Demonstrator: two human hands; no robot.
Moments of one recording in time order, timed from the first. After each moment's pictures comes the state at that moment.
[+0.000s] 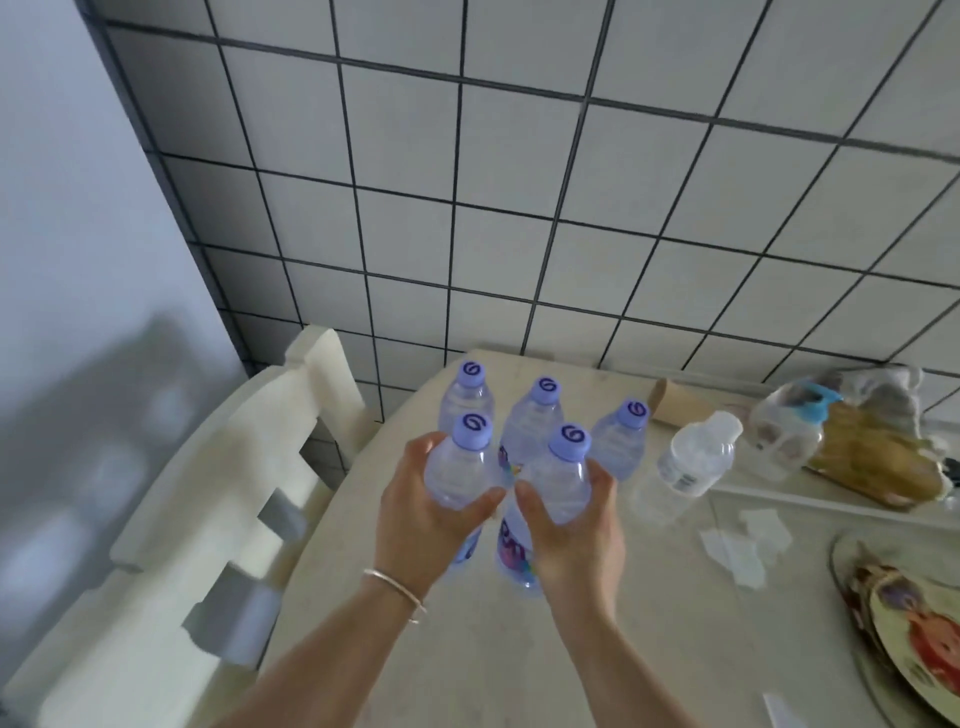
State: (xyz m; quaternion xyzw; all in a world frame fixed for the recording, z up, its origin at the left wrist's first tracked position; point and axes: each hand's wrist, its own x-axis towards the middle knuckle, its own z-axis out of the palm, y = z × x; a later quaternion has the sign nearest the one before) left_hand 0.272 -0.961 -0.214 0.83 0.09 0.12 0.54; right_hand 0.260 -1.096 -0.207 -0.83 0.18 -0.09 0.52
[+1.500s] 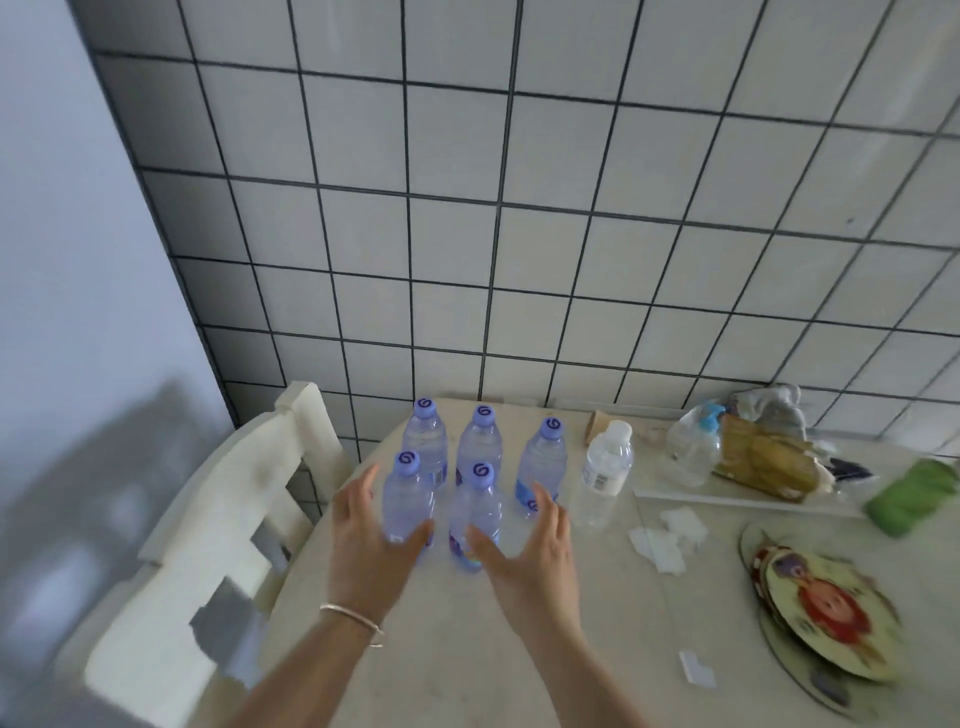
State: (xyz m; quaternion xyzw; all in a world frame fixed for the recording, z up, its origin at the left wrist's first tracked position) left_hand 0.209 -0.967 -0.181 0.84 0.09 0.18 0.50; right_hand 0.193 -1.122 -0.168 -0.88 0.10 -0.05 0.46
